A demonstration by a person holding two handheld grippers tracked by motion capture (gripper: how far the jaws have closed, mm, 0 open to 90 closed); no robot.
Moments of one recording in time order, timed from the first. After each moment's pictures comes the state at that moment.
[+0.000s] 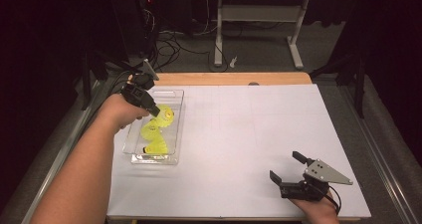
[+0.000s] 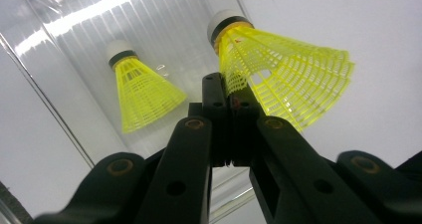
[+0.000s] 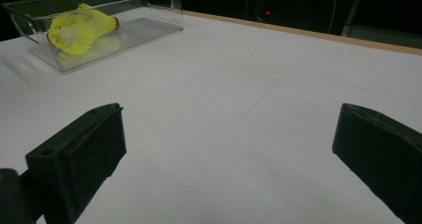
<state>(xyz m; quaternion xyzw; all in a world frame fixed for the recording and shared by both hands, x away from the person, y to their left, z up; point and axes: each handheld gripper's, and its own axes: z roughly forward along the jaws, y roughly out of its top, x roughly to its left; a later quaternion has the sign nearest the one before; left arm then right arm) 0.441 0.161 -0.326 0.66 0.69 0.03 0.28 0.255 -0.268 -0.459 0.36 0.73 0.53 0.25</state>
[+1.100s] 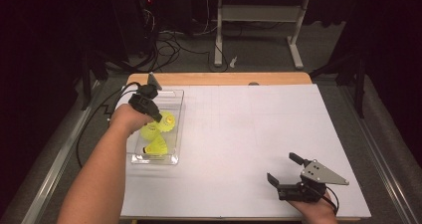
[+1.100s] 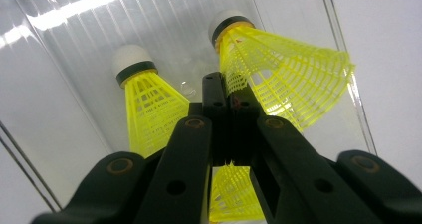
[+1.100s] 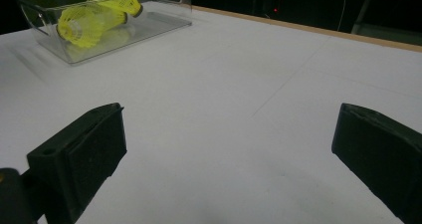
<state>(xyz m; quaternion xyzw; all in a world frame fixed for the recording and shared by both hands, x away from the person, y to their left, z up) 0.468 0.167 -0.389 0.64 0.71 0.04 0.28 0.254 -0.263 -0.462 0.35 0.74 0.52 0.25</state>
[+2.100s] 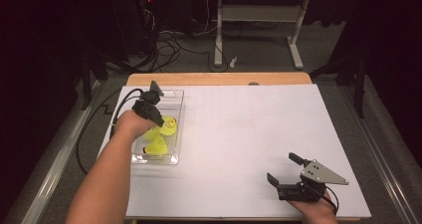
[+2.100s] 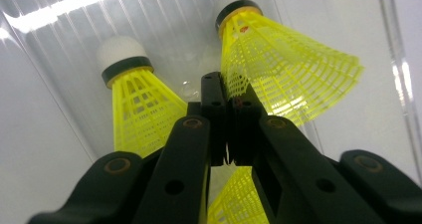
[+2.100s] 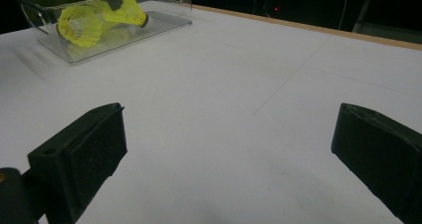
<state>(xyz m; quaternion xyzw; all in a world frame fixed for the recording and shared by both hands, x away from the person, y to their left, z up) 0.465 0.166 -0.415 0.65 0.71 0.03 0.26 0.254 -0.263 -0.463 0.35 0.74 0.52 0.25</state>
